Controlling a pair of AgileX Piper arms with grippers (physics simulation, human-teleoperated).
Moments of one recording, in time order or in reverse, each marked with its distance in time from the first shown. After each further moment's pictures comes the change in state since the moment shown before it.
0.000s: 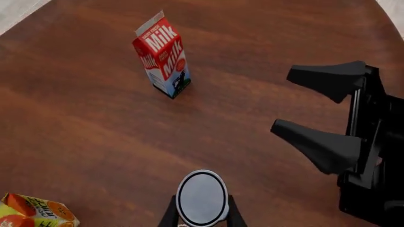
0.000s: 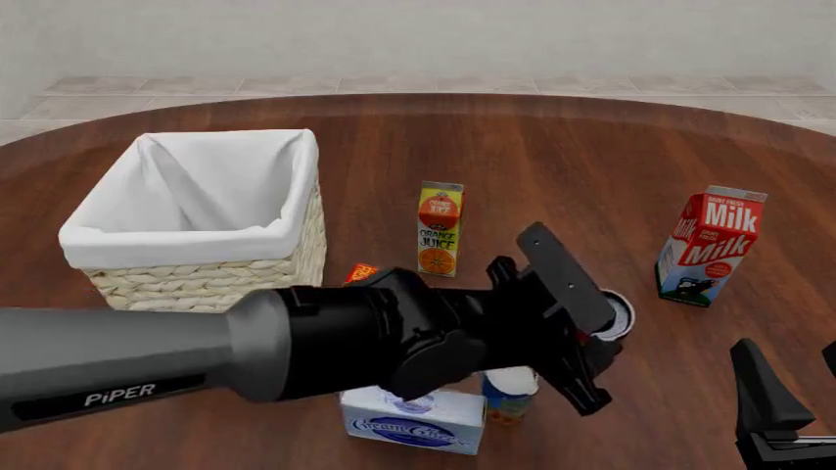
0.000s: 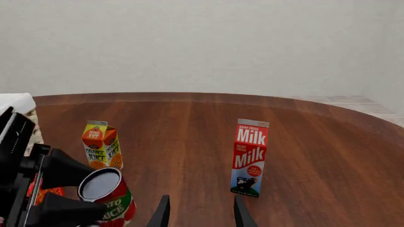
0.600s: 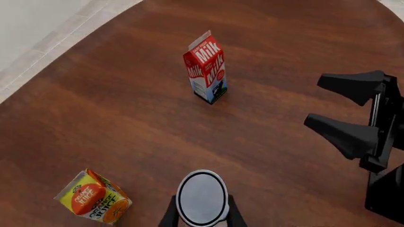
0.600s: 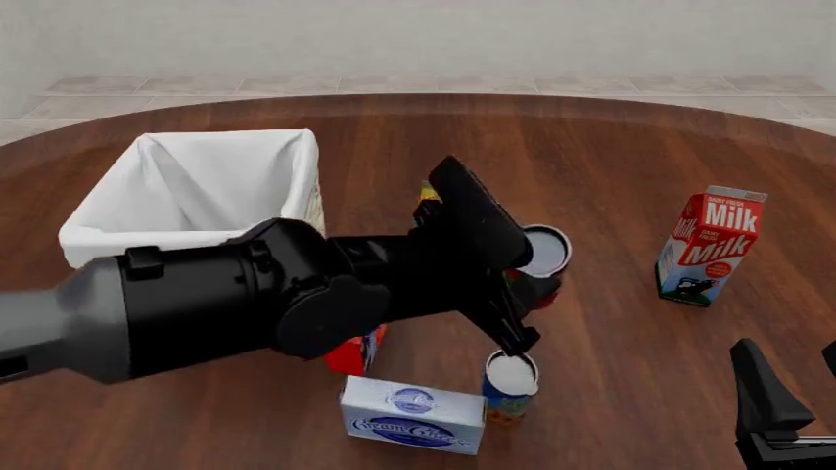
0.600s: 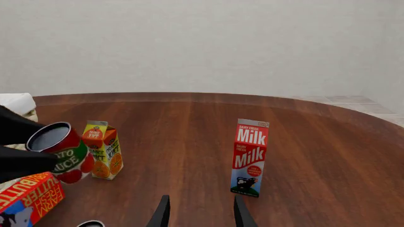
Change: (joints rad) left arm 0.107 -0.215 0.106 0.021 0.059; right arm 0.000 0.000 0.000 0.000 0.000
